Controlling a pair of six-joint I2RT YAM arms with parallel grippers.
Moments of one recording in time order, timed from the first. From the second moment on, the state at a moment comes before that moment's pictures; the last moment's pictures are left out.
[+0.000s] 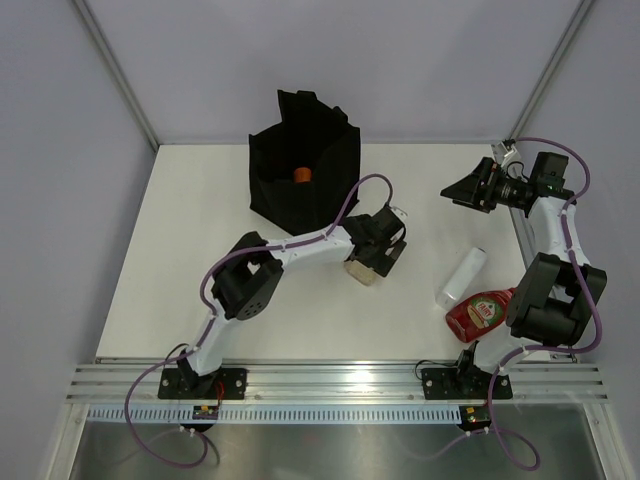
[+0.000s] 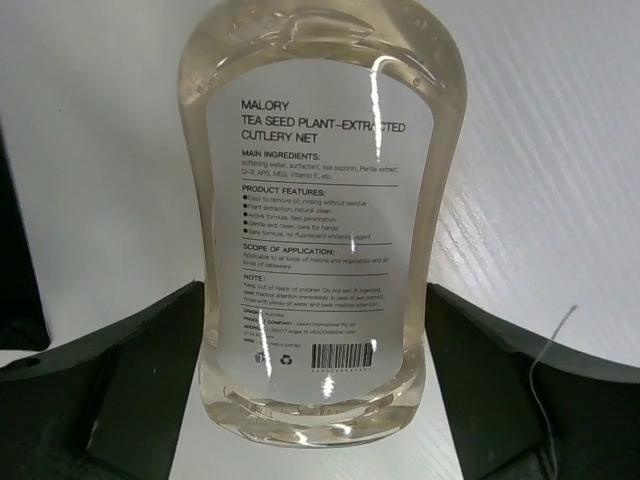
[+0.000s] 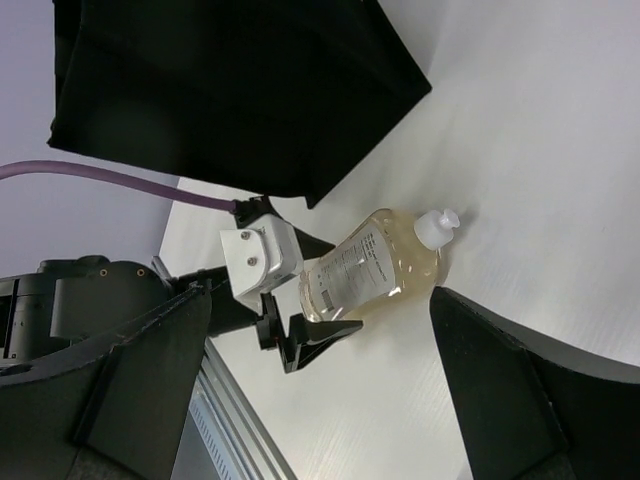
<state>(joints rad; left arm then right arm) -0.97 2.18 1.72 -0.58 -0.21 -0.27 -0.36 1.60 1.28 -0.51 -1.15 0.10</state>
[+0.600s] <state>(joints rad) -0.94 2.31 1.85 -0.57 -0.20 -0.27 -0.36 1.60 1.27 -0.52 -1.15 0.08</state>
